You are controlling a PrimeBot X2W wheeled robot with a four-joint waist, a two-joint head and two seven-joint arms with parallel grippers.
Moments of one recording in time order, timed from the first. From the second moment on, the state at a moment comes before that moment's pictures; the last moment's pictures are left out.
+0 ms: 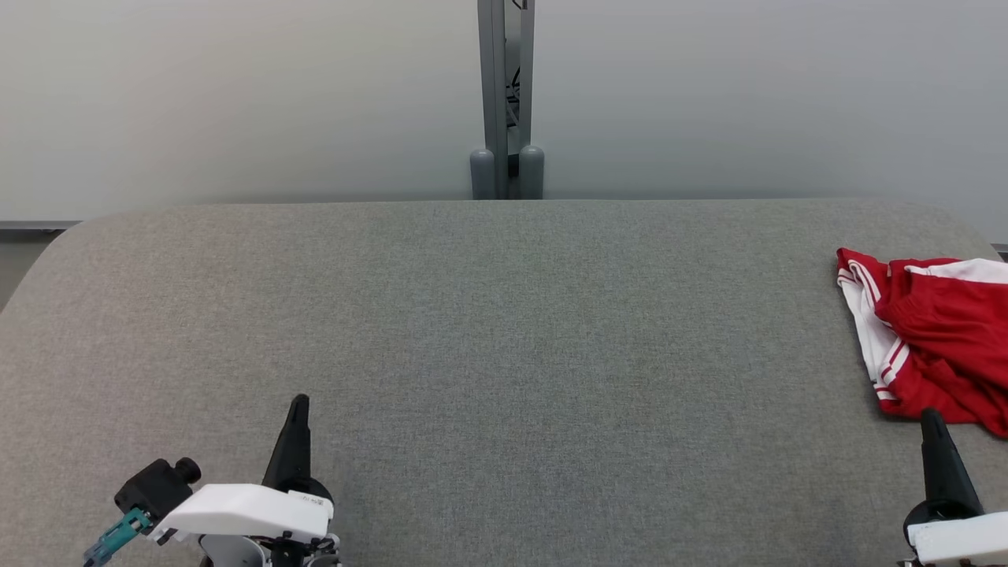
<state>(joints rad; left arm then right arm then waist) -0.07 0.04 -0.13 0.31 -1.04 -0.03 -0.11 0.05 -0.04 -0.19 0.13 0.87 0.13 -0.03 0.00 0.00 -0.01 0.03</state>
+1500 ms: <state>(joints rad) -0.17 0.05 -0.15 0.34 -1.45 -0.10 -0.02 0.06 -0.06 -0.27 0.10 1.40 0.13 0.09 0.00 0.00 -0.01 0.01</state>
